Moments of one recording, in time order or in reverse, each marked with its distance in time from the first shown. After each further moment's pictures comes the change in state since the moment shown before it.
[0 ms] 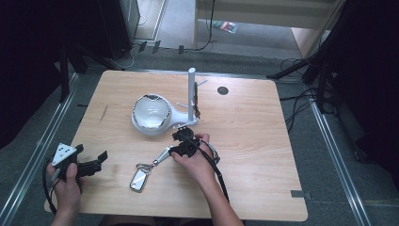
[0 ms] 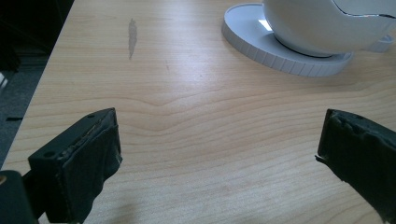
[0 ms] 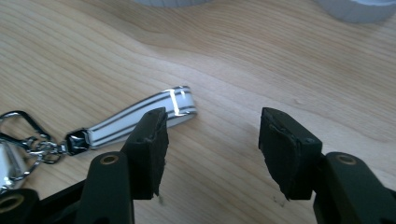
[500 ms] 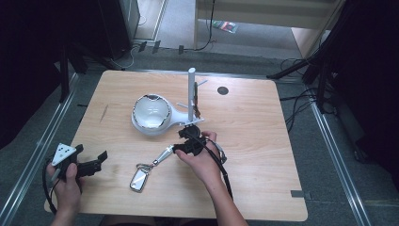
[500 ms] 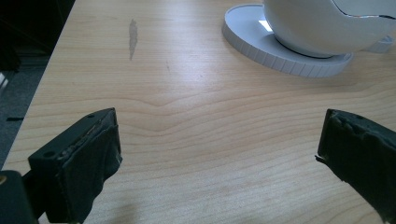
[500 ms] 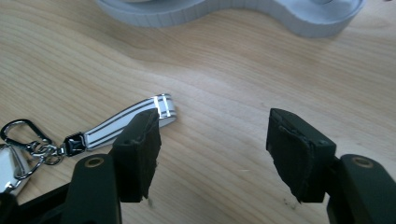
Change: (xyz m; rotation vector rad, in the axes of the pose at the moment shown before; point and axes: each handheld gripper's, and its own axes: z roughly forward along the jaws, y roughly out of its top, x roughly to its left) left arm 0.000 0.000 0.000 -0.003 0.000 -0.001; right arm -0.012 0.000 -0.018 -0.046 -0.010 0.022
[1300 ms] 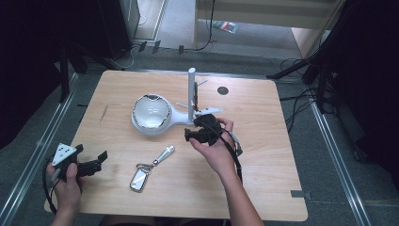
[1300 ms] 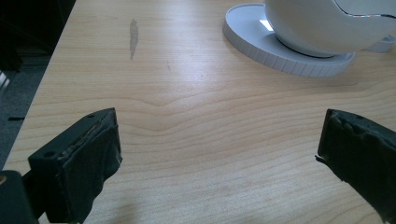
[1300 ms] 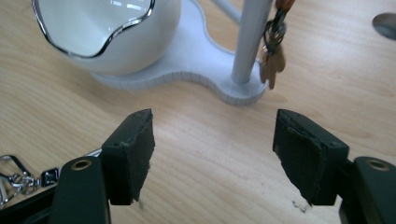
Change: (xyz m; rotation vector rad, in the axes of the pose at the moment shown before) left arm 0.000 0.000 0.000 0.001 0.003 0.001; right arm -0.035 0.015 -0.043 -0.199 -0.041 -0.072
